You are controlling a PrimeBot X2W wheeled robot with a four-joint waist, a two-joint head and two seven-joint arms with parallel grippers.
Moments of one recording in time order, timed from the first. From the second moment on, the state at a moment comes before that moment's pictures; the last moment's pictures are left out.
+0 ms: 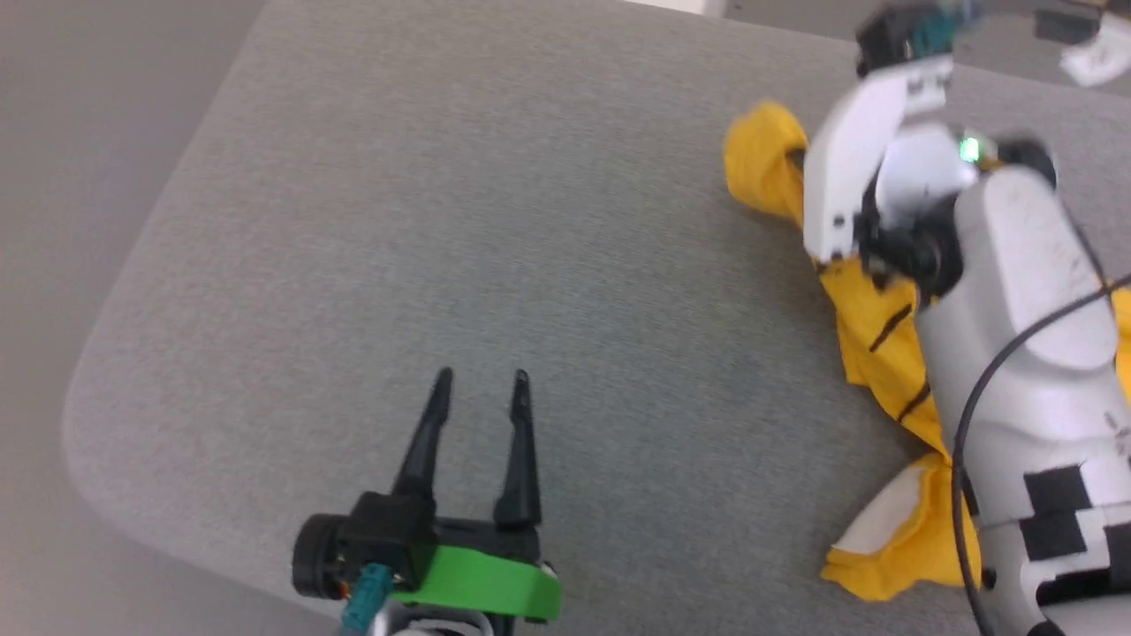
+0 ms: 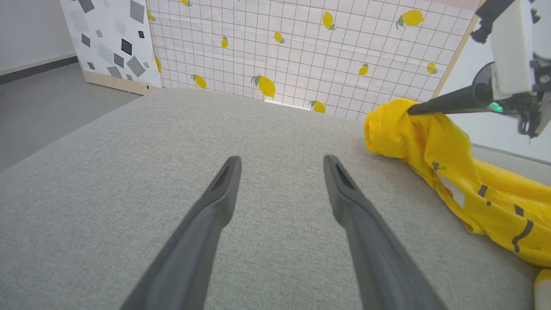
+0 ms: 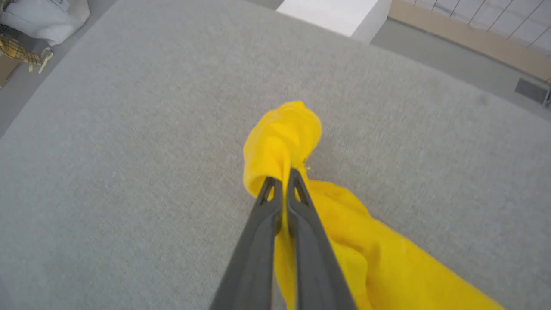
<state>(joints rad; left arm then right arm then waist) 0.00 0.05 -0.40 -0.13 -0.24 0.22 -0.26 -0.88 -0.05 0.06 0.58 0.21 0.13 0.70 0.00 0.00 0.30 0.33</state>
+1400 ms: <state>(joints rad) 0.06 0.12 -0.35 -0.16 -0.19 0.18 -0.26 0.10 -0.08 -0.29 -0.26 0.26 0.13 0.17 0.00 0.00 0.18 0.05</state>
